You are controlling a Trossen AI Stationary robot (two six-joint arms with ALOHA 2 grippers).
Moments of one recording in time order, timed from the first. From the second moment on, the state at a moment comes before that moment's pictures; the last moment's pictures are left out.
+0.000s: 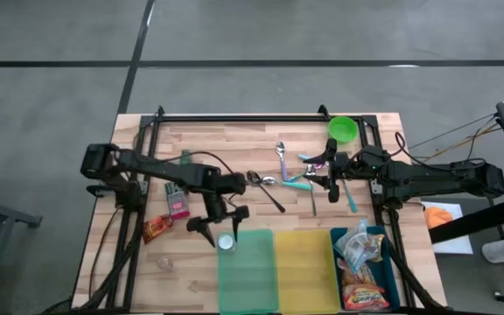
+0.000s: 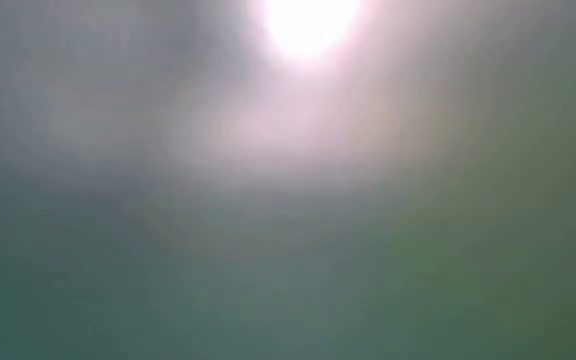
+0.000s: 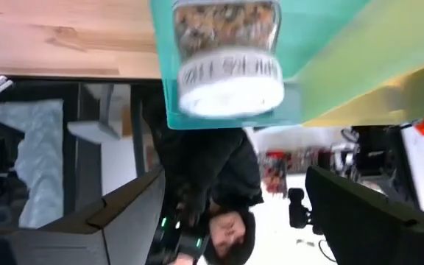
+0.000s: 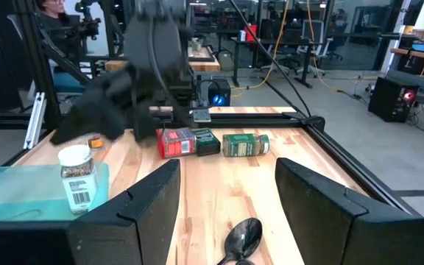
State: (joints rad) left arm -0.04 1.65 1.08 -0.52 0.95 -2.02; right arm -0.19 0.79 0.34 0.40 -0.13 0.00
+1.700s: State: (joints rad) left arm 0.82 1.49 1.06 -1.14 0.14 -0.77; right arm -0.19 0.79 0.34 0.40 -0.13 0.00
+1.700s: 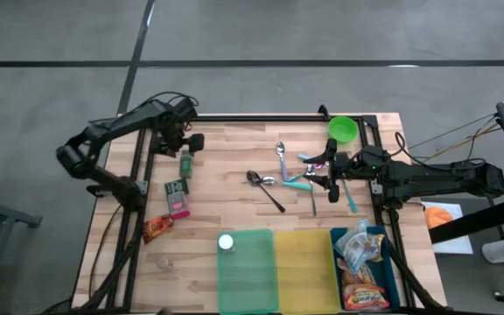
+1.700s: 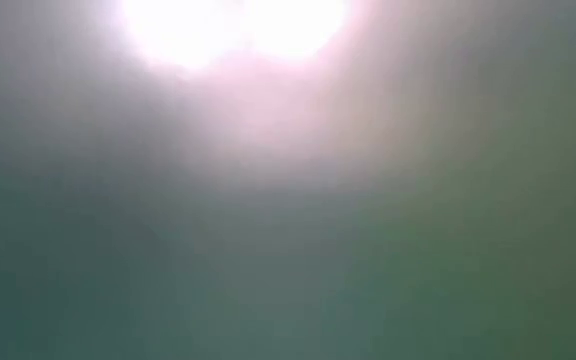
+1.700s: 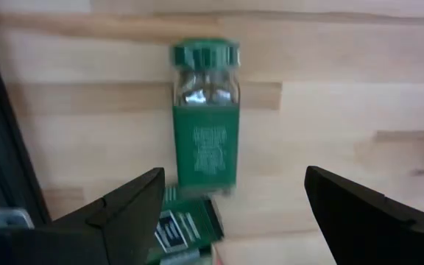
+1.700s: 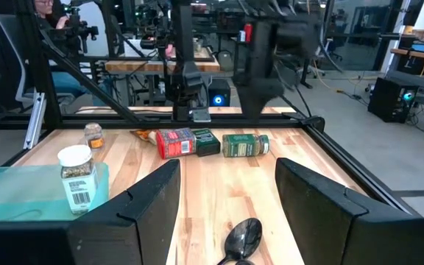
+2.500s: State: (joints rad) left arm 0.99 2.06 1.46 -1.38 0.16 -0.45; right arm -0.19 0.79 0.34 0.40 -0.13 0.00
